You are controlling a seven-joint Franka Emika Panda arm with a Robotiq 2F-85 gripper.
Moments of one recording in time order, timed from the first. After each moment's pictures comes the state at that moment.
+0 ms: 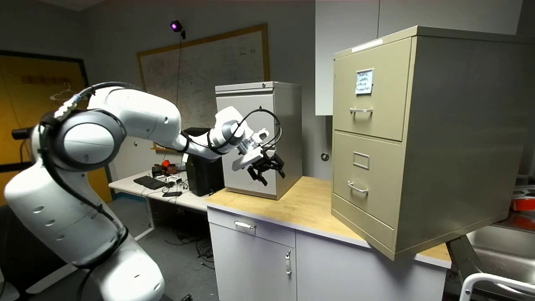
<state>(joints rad) -0.14 -0.34 0.08 -2.26 -0.51 2.27 -0.03</state>
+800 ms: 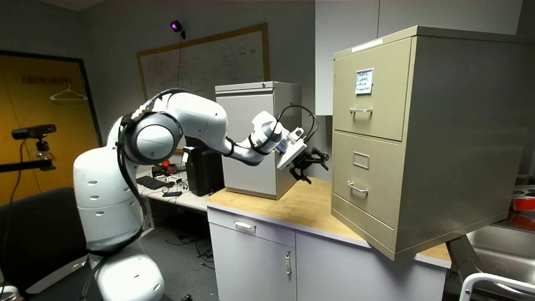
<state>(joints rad) -0.16 0.01 -0.08 -1.91 -0.82 2.32 -0.11</state>
